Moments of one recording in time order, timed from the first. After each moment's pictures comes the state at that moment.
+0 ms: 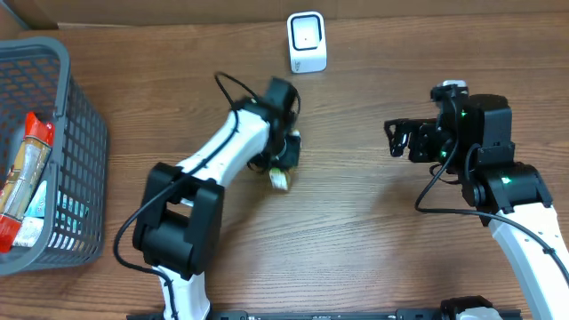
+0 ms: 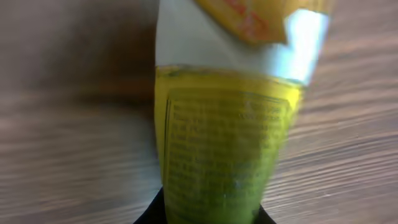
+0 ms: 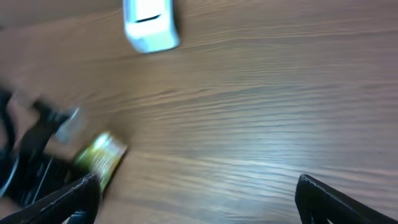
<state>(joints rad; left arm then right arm) -0.42 1.99 1.39 -0.87 0.12 -0.31 0.13 1.20 0.99 -0.53 -0.18 0.23</state>
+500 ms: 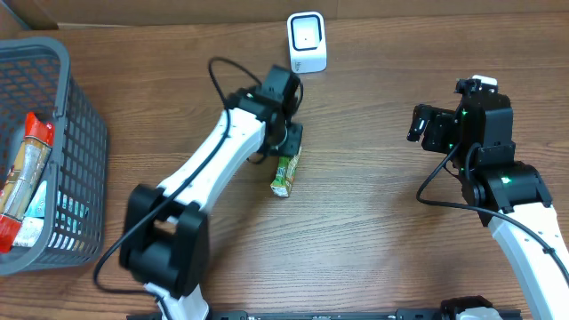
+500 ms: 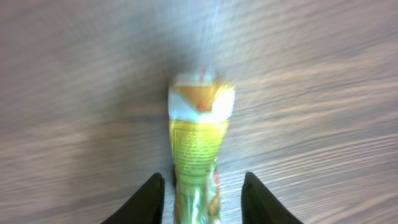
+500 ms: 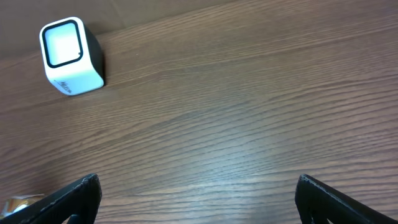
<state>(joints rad) -0.43 1.87 1.51 -0.94 0.06 -0.25 0.13 1.20 0.99 -0.49 0.11 0.30</state>
